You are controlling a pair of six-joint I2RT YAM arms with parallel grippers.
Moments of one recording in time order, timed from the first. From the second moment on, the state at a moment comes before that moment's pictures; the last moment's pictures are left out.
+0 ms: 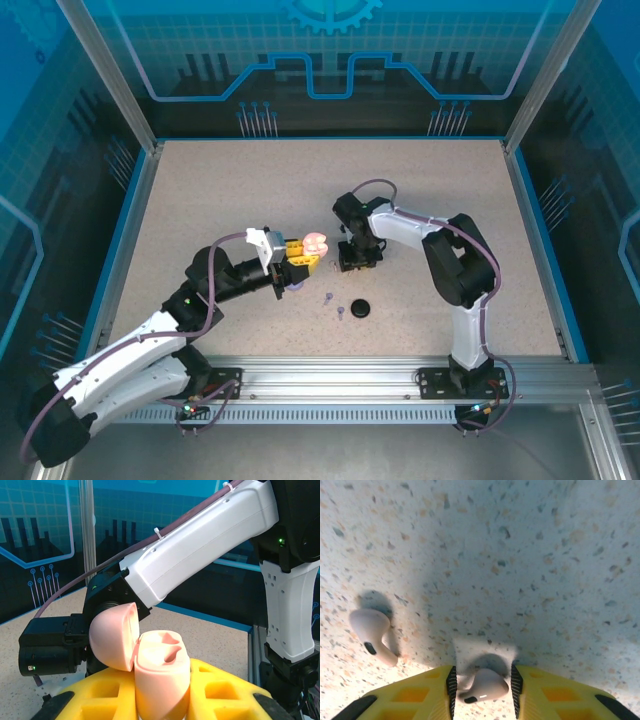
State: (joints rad) left arm -0.69 0.81 0.53 0.32 0.43 -0.11; right arm 0.60 2.00 1.39 -0.89 -0.11 0.43
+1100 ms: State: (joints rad) left arm -0.69 0.81 0.53 0.31 0.43 -0.11; right arm 0.63 2.04 1.45 -0.95 -0.03 0.41
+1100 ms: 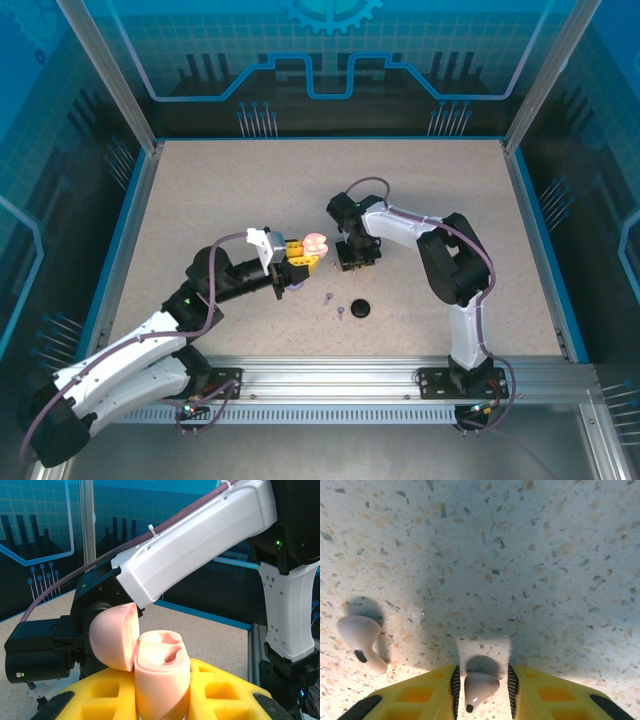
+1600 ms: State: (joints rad) left arm -0.69 0.81 0.53 0.31 0.43 -0.11; right arm 0.63 2.05 1.46 -0.96 -0.02 0.40
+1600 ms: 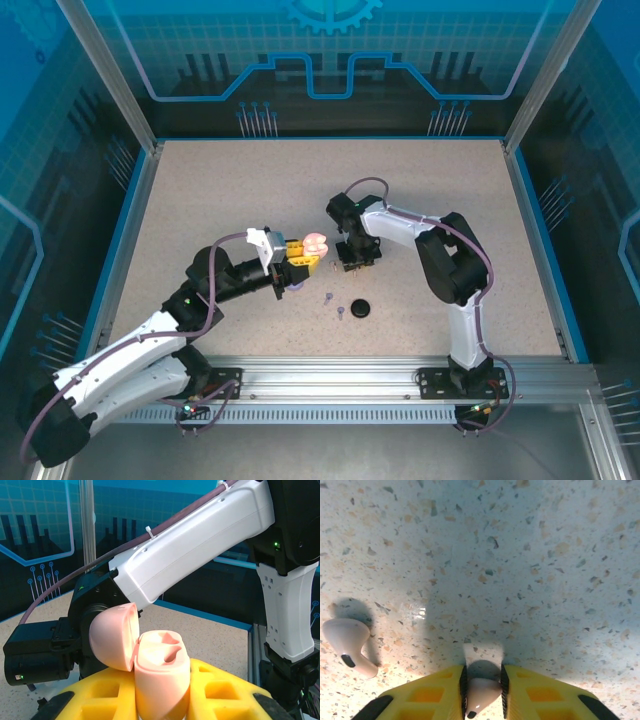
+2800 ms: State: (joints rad) left arm -0.69 1.14 0.46 0.60 0.33 -0.12; right arm 0.60 1.26 1.28 -0.86 -0.05 0.48
